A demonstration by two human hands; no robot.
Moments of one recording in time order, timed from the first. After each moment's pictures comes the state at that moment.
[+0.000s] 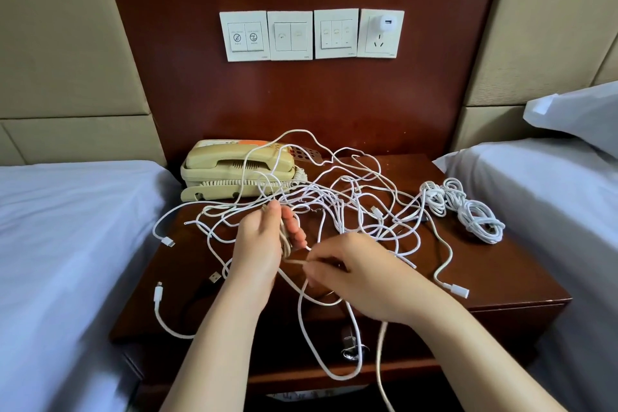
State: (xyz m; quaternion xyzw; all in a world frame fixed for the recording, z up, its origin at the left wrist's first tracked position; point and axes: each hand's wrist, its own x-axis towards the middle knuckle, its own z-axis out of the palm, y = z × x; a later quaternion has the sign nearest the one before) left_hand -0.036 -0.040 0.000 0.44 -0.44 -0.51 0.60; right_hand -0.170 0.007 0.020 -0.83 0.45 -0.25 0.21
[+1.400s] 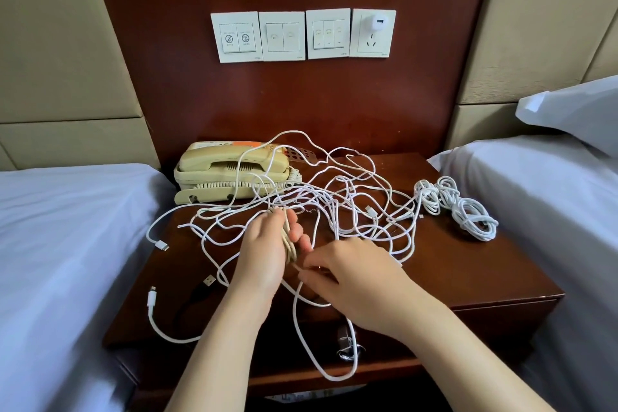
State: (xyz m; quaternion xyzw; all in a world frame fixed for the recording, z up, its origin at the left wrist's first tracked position) left_hand -0.043 -0.029 0.006 0.41 -0.44 -0.57 0.55; right_hand -0.166 0.013 0.017 -0.84 0.51 -0.19 0.08
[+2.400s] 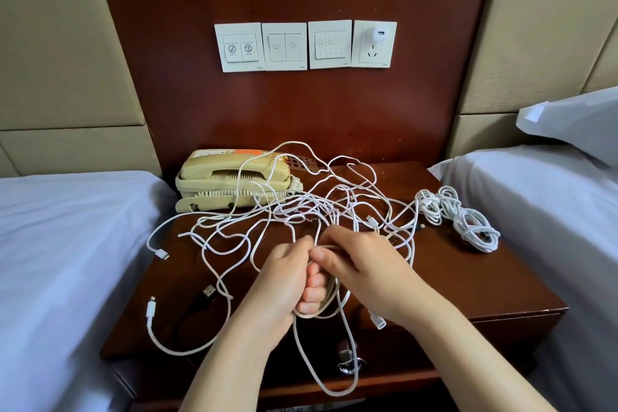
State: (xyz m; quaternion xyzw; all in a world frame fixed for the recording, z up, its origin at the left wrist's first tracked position) left_hand -0.056 -0.012 0.009 0.47 -0.44 -0.64 0.42; right_hand -0.186 -0.010 0.007 -0.81 0.49 -0.30 0.12
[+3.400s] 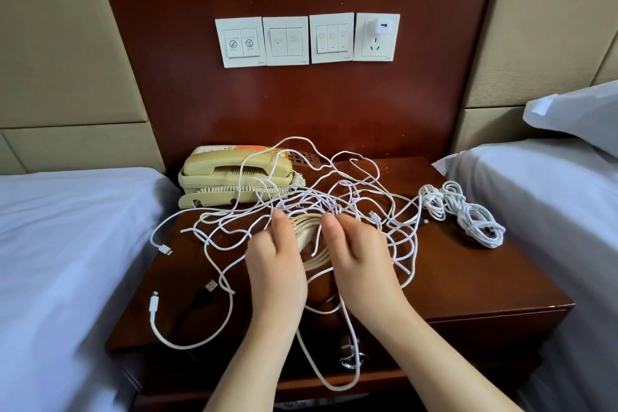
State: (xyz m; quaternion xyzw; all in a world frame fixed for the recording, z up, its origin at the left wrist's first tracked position) left_hand -0.063 -0.011 0.008 0.55 -0.49 -0.27 0.61; right_hand -0.157 -0.007 -0.004 -0.67 0.47 -0.54 0.18
